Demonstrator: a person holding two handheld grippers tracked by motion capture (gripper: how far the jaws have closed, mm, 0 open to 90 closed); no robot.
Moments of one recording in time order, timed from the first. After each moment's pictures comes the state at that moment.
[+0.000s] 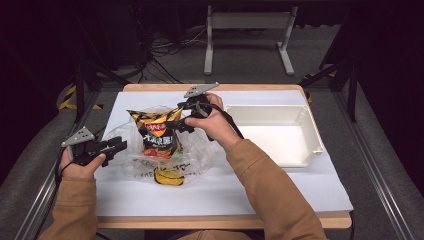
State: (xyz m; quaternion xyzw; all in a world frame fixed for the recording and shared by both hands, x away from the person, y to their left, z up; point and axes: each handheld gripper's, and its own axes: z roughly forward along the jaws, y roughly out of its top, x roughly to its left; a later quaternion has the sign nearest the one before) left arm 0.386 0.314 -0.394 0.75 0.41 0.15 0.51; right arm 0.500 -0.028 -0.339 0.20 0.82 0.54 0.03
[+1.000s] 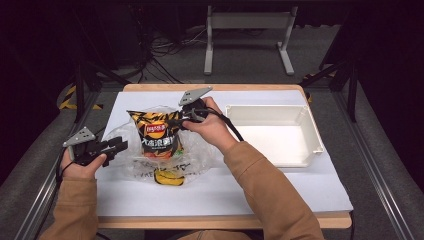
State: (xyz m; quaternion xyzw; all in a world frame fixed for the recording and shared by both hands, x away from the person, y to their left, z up) left arm 0.387 0.312 -0.396 0.75 0.41 0.15 0.51; right arm 0.487 -0.023 -0.336 0.13 0.85 0.49 0.09
